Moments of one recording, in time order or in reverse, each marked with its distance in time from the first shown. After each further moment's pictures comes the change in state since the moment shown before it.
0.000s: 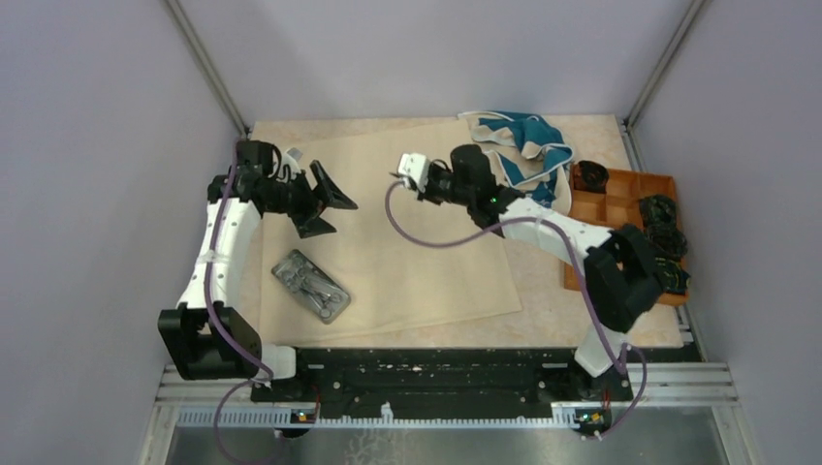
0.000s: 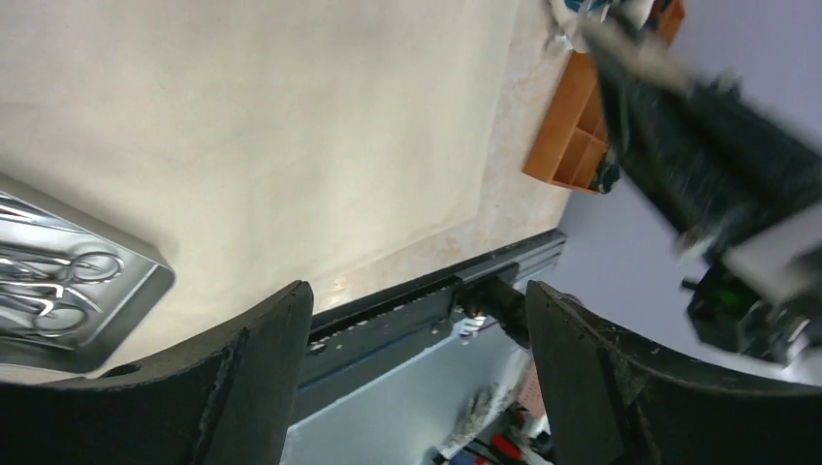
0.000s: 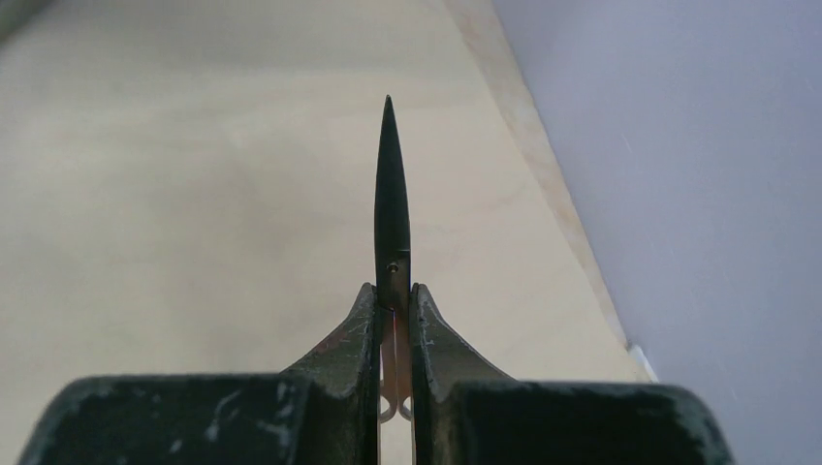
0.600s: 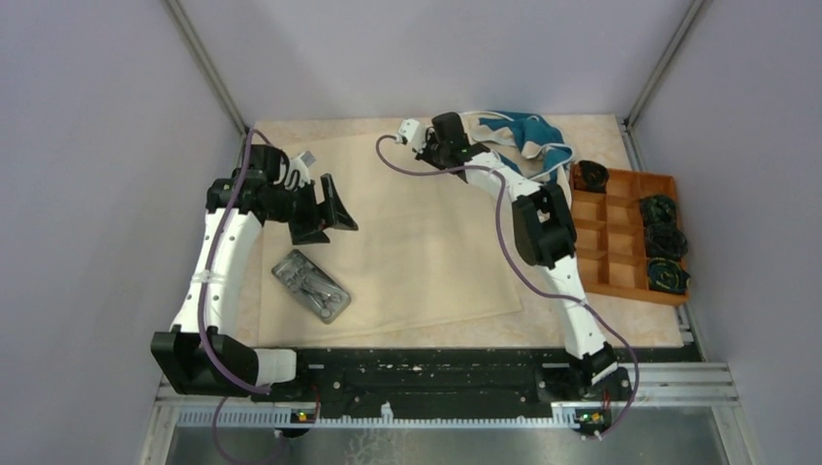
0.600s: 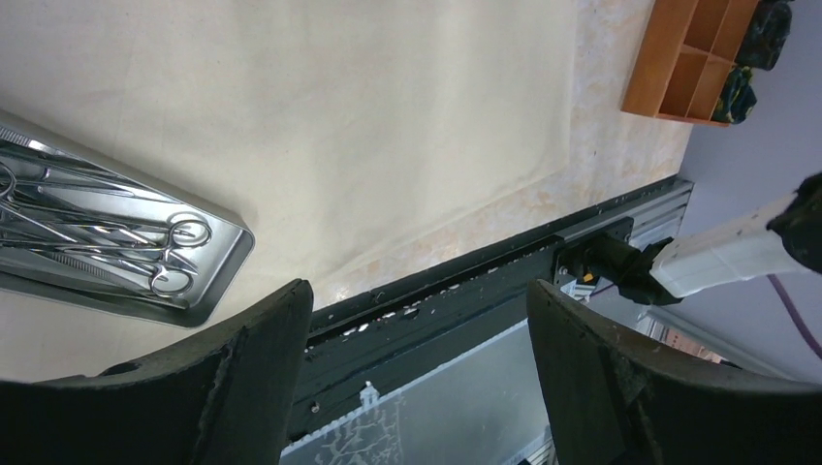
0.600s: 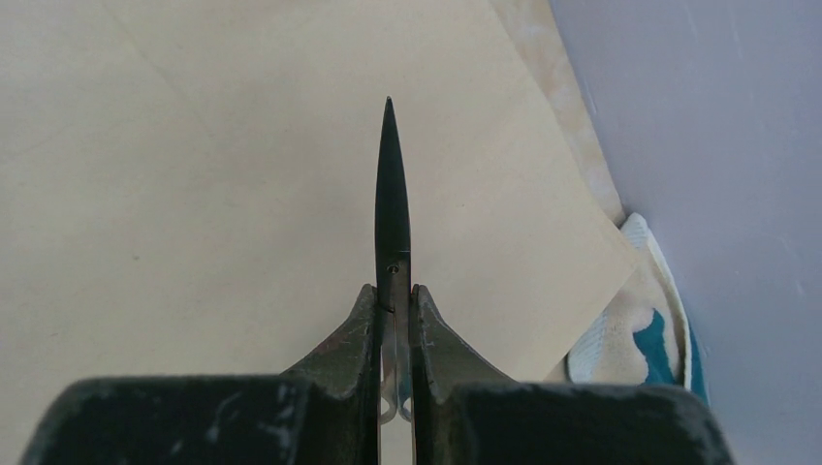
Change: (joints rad) left arm -0.063 -0.096 0.043 -0.152 -0.138 0.252; right arm -0.173 0.747 0.857 -0.389 0.320 -0.007
